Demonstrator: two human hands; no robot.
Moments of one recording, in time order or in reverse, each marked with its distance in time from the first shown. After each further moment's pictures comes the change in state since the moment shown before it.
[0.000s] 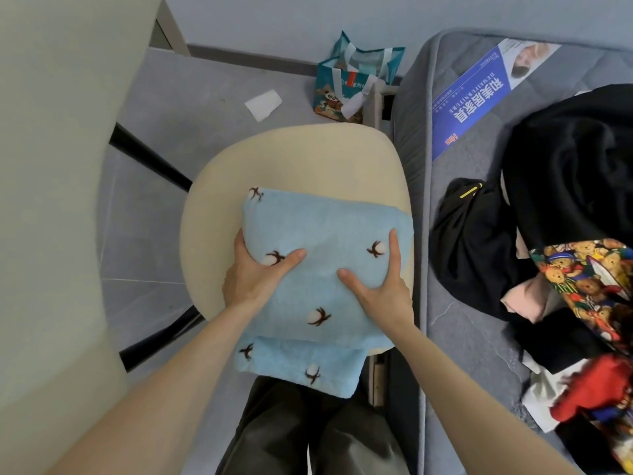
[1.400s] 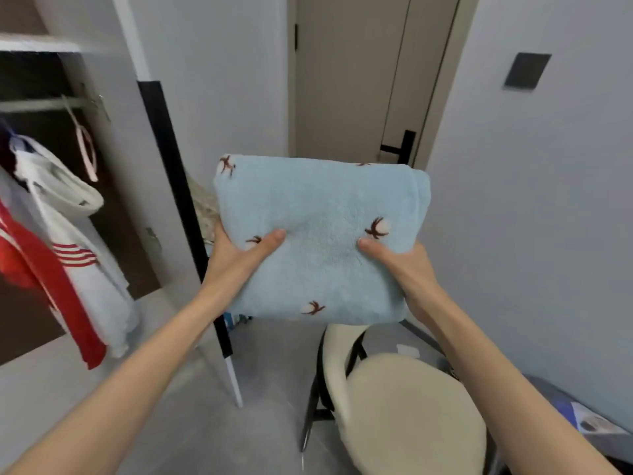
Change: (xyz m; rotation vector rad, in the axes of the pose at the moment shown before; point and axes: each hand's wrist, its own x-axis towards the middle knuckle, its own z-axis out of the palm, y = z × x) left_hand -0.529 0.052 -0.387 -0.647 0.867 0.781; right_hand -0.462 -0.347 -0.129 0.321 -0.667 -1.095
